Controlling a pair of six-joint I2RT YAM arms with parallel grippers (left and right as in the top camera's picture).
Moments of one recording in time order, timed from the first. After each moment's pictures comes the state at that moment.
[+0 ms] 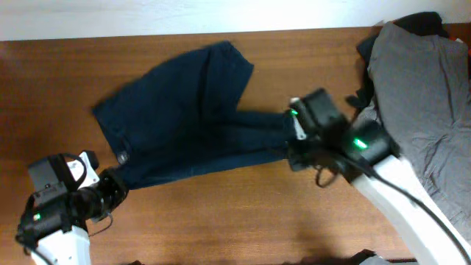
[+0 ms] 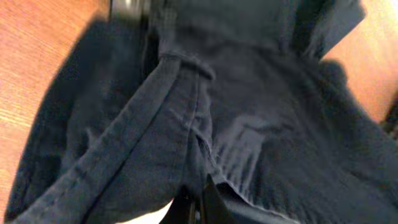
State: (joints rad) left arm 0.44 0.98 0.89 -1.09 0.44 -0.28; right arm 0.50 1.31 1.39 -1.22 0.06 0.27
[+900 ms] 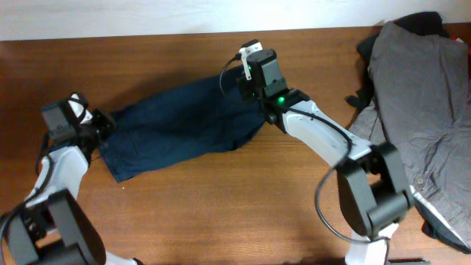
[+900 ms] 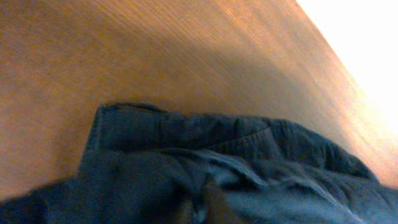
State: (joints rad) left arm 0.36 1.71 0.99 -0.12 0.38 -0.43; right arm 0.45 1.98 1.44 -0.10 0.17 -0.03
